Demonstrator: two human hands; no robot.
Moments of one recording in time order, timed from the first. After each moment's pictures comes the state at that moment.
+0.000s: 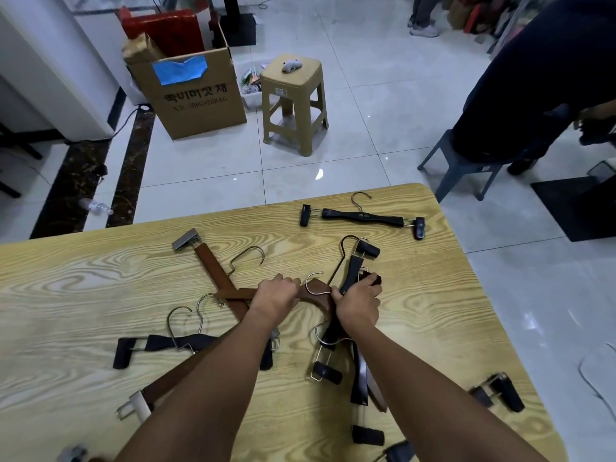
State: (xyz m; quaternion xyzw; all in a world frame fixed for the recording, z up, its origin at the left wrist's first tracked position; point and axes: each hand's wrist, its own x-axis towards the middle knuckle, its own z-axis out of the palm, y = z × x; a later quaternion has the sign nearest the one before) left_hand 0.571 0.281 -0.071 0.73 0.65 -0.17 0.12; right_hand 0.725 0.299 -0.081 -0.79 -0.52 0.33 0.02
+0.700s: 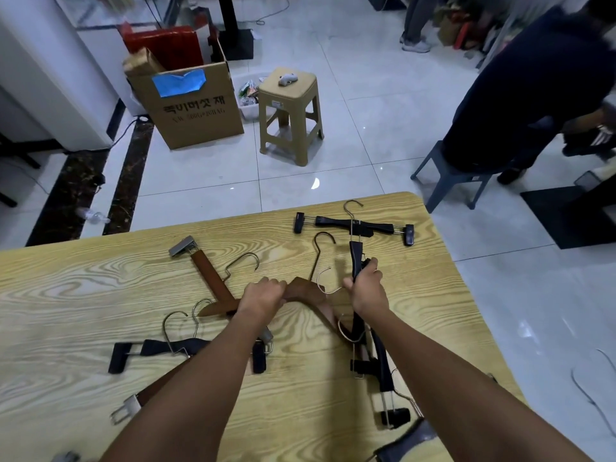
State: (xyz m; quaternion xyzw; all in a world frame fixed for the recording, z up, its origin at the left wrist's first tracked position) left_hand 0.561 0.281 -0.064 0.70 0.68 -0.18 0.13; right_hand 0.761 0.325 -0.056 -0.73 -0.58 0.37 0.06
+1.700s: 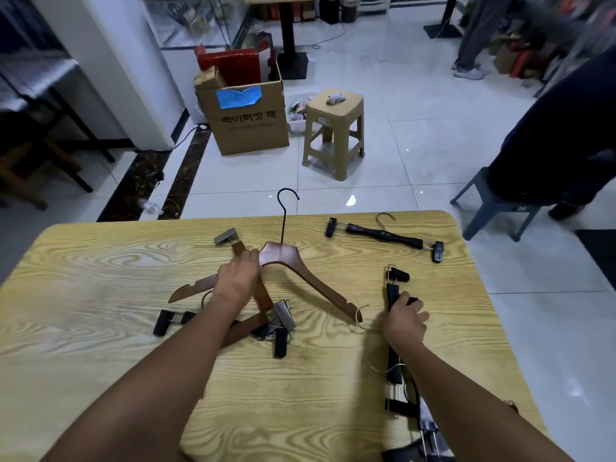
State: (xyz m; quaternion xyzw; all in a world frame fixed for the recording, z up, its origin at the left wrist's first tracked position) left_hand 0.502 0.236 0.000 0.57 0.82 -0.09 0.04; right_hand 0.789 0.290 -0.071 -0.74 -0.62 0.24 -0.07
